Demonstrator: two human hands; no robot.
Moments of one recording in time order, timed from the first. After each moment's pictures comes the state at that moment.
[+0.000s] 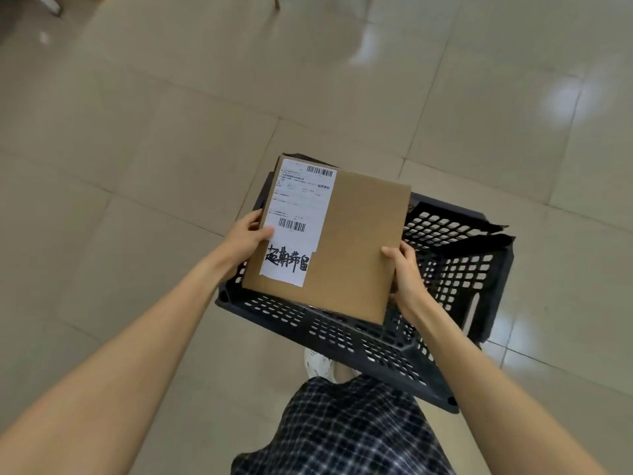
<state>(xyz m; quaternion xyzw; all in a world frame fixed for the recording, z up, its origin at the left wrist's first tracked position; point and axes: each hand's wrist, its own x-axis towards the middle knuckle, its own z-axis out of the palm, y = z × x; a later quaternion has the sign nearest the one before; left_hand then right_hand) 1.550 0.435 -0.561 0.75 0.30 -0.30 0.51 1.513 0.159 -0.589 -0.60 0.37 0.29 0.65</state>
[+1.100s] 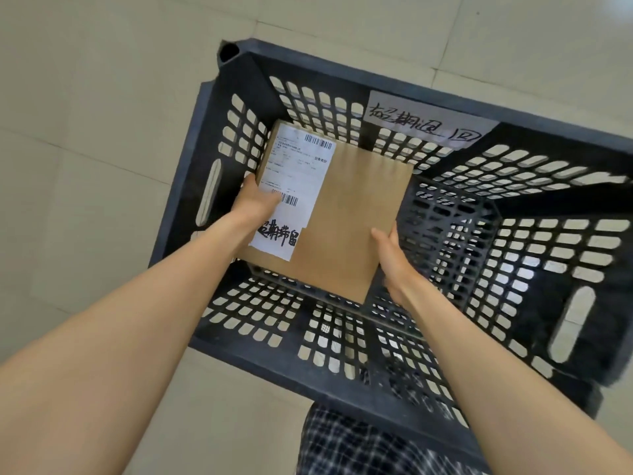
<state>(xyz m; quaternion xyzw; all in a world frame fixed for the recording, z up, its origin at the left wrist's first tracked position) 1.591 0.404 -0.759 0.79 0.37 -0.31 0.38 1.513 0.188 -0.792 -0.56 0.38 0.37 0.64</state>
